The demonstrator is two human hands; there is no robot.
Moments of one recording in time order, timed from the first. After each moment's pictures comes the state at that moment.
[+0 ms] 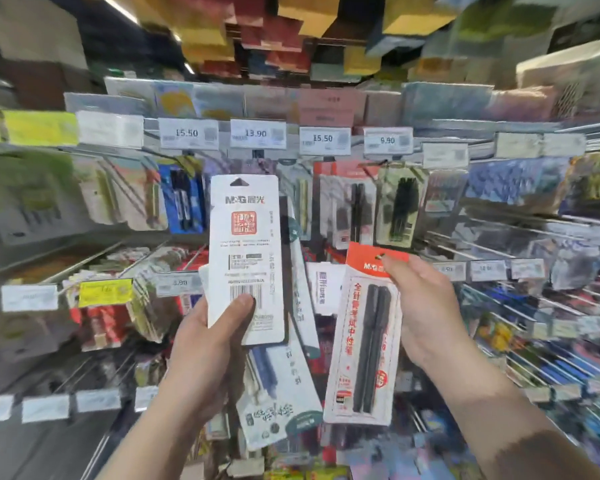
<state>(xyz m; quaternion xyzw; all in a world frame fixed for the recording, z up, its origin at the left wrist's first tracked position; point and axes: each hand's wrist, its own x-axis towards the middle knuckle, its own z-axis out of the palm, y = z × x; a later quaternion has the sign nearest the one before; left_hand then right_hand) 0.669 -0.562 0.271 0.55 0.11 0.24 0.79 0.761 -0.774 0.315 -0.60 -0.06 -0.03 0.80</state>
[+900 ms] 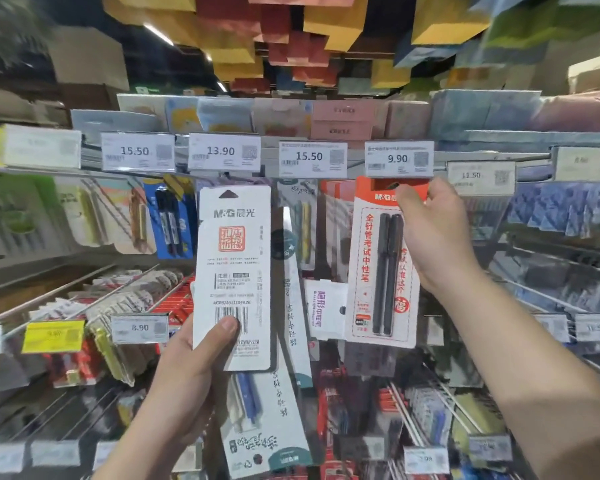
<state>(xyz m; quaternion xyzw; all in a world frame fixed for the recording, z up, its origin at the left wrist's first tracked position) 0.760 -0.556 0.266 0.52 0.09 0.27 0.81 0.931 -0.763 0.392 -0.67 -0.20 -0.21 0.68</state>
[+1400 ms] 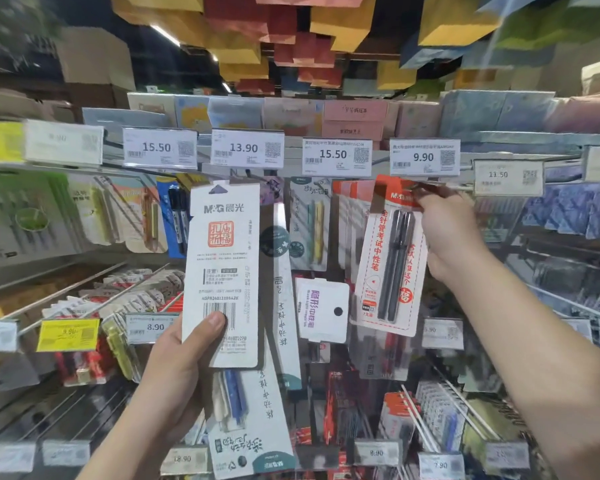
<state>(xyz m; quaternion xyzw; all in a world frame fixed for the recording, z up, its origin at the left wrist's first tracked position) 0.754 -0.521 0.263 0.50 0.07 0.27 0.82 0.957 -0.752 0.397 -0.63 -0.11 -0.09 0.76</state>
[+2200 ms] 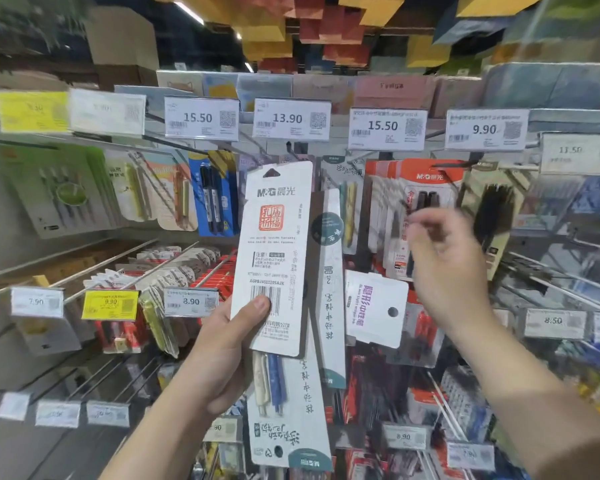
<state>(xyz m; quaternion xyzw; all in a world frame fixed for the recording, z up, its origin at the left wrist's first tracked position) 0.758 -0.512 0.253 0.50 0.03 0.17 0.85 0.899 -0.725 0.324 -0.73 -0.27 -0.26 0.58</state>
